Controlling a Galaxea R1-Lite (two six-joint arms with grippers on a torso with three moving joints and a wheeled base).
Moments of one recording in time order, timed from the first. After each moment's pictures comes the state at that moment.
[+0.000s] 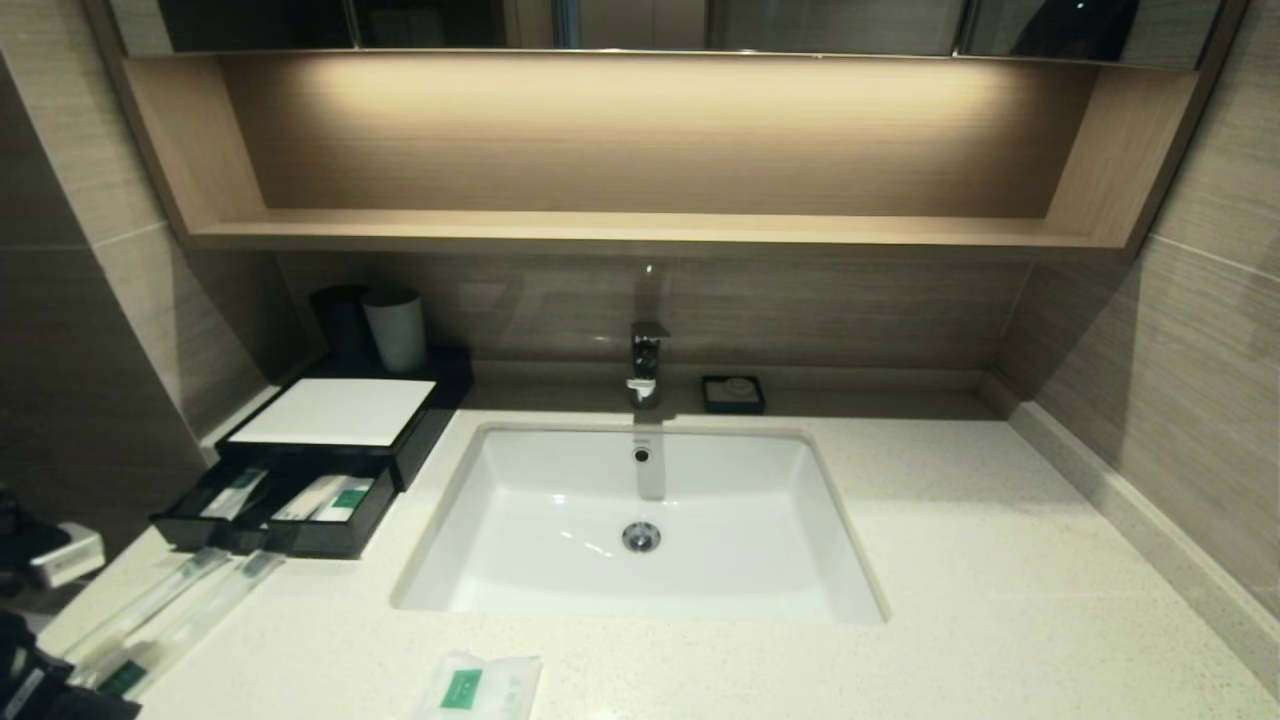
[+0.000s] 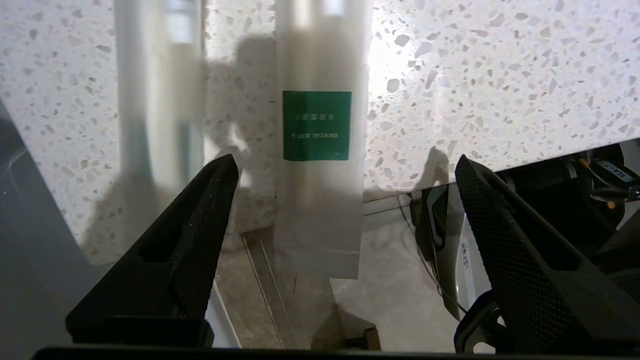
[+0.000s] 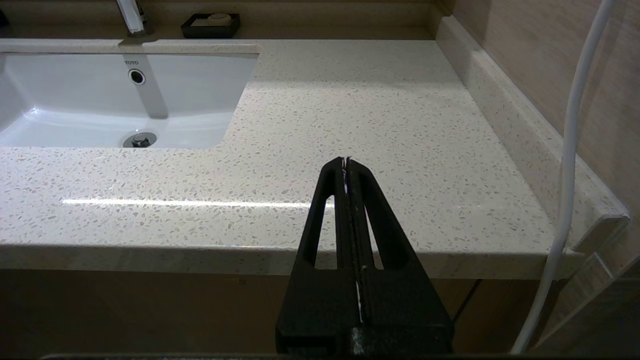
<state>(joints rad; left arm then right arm) 0.71 1.69 -0.77 0.40 -0.36 1.00 0.00 0.00 0.00 0.00 0.00 0.00</state>
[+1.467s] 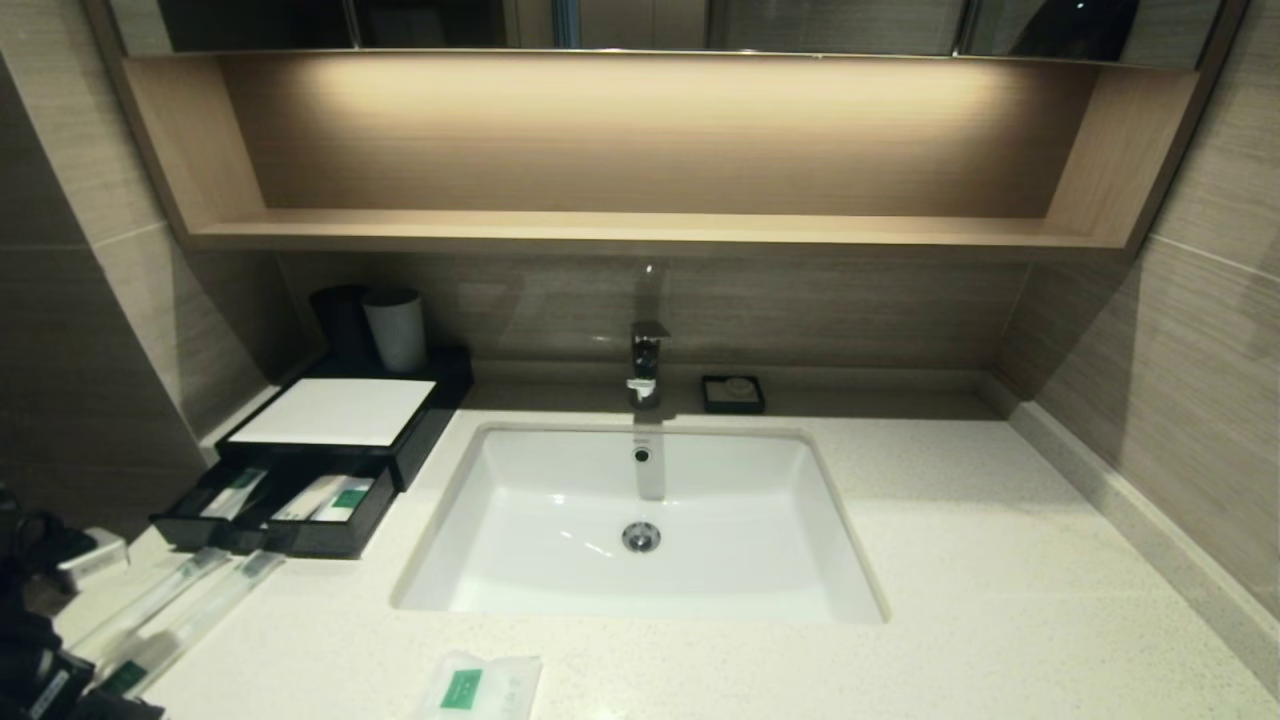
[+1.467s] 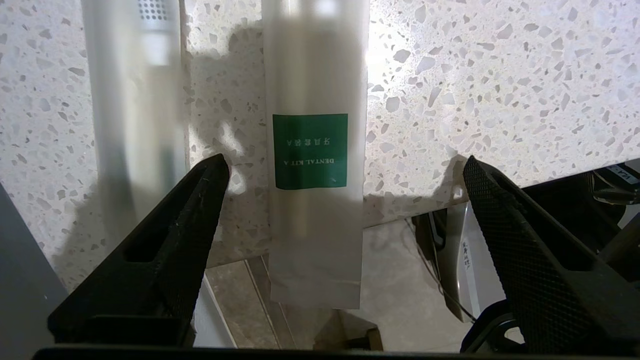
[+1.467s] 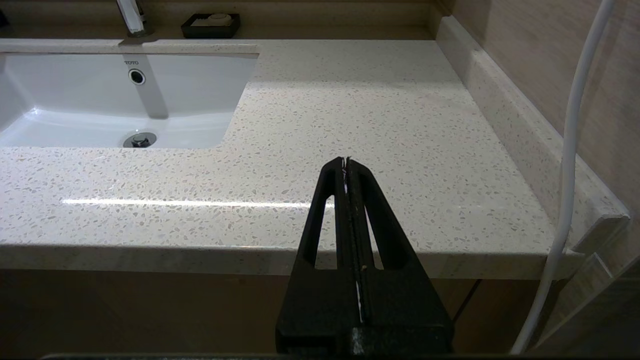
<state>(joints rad) 0.68 1.74 -0.75 0.34 -0.36 0.99 0.00 0.00 0.00 0.00 0.00 0.00</state>
